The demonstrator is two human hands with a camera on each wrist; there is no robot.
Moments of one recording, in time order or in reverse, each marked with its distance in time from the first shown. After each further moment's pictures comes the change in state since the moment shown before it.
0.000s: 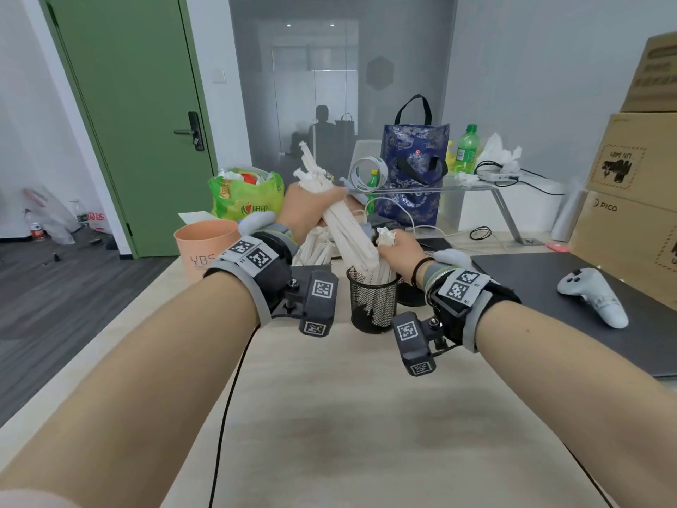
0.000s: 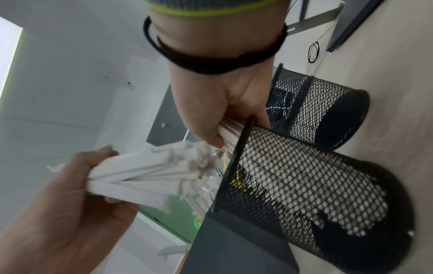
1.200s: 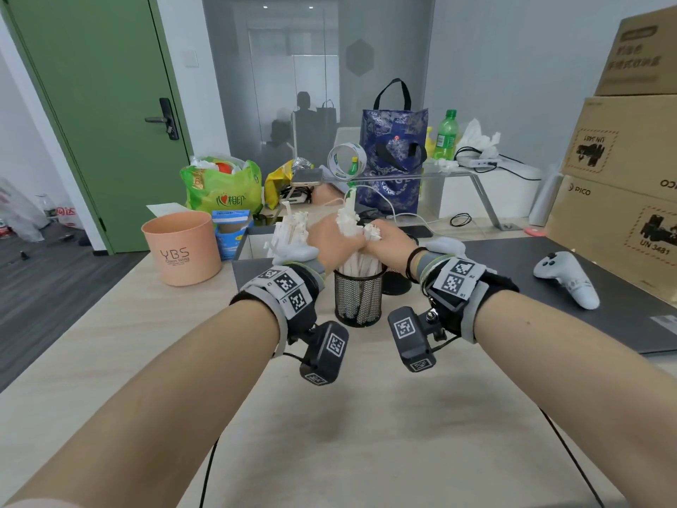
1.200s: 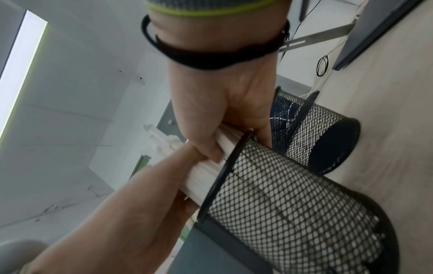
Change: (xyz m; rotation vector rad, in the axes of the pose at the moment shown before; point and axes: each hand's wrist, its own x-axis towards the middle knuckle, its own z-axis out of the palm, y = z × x) left_hand -0.023 -0.051 0.067 0.622 -0.111 0.106; right_hand -0.012 0.005 -0.022 -0.081 -0.177 -0.139
